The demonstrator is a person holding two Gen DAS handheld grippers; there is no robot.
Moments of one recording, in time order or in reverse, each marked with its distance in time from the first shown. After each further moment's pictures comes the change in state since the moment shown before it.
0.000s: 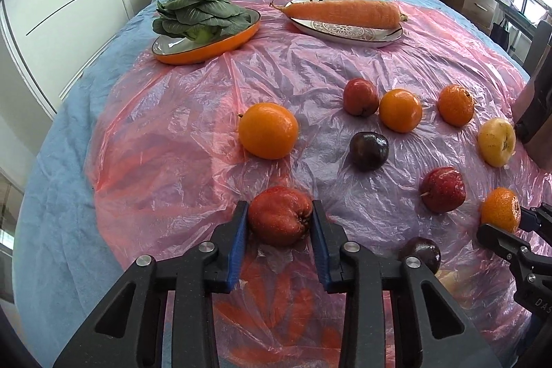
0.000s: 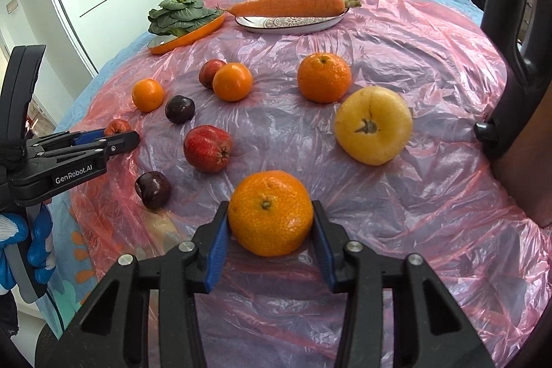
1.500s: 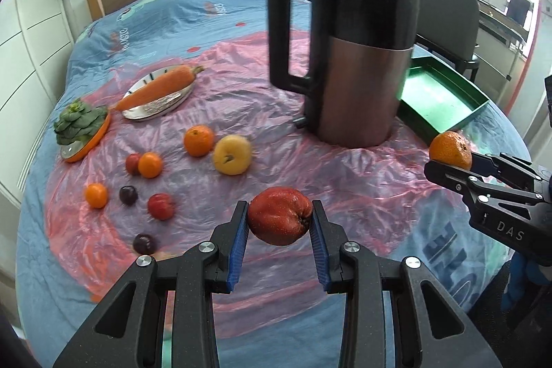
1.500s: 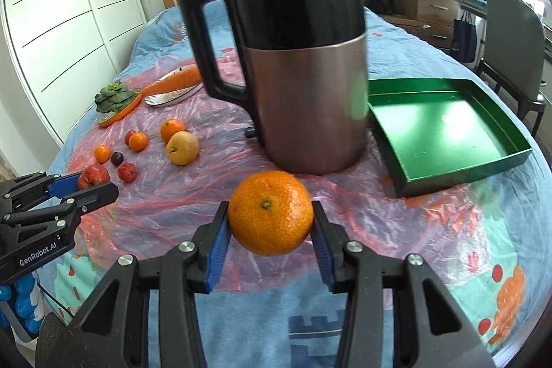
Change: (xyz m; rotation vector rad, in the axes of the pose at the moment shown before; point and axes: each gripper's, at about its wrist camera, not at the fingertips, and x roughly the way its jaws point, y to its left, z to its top) left arm -0.154 -0.238 -0.018 0.317 -0.114 -0.239; right arm -0.198 -0.147 -0.069 0.222 -0.192 -0.209
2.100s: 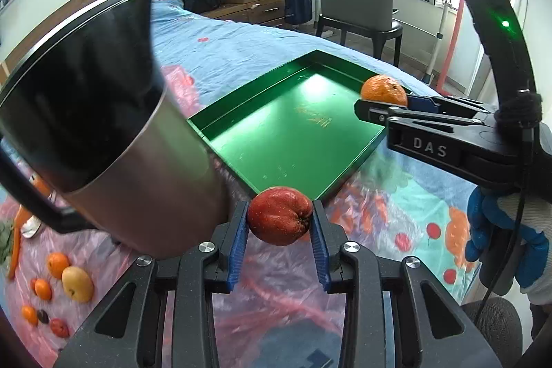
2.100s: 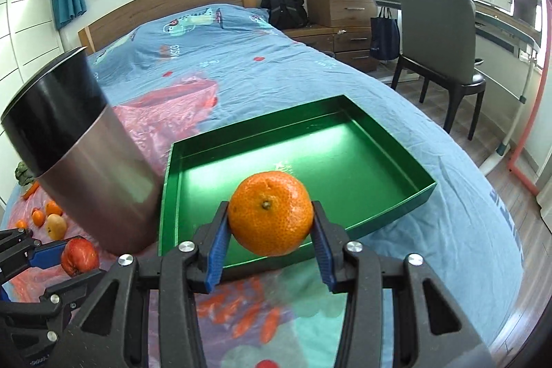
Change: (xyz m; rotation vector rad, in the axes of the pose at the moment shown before) left arm 0.073 -0.200 0.104 0.273 -0.012 -0.220; right arm 0.004 -0.217 0.062 0.162 -0.099 -0.233
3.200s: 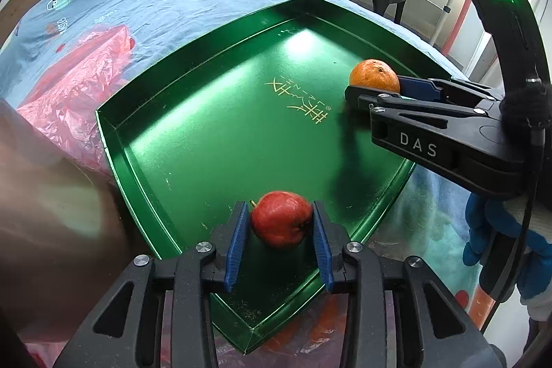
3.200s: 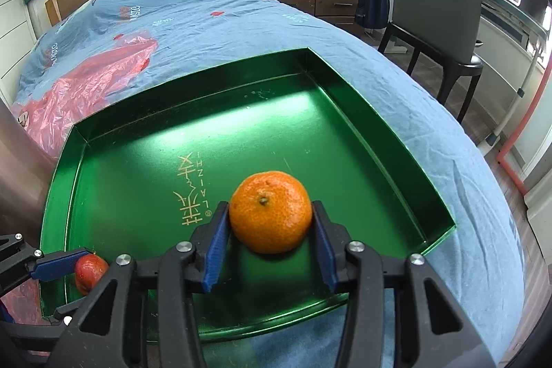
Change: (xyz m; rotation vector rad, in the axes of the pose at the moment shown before) left arm 0.124 -0.020 0.036 -0.036 0.192 -0.066; right arm 0.109 -0.054 0.016 -0.028 0.160 -0.096
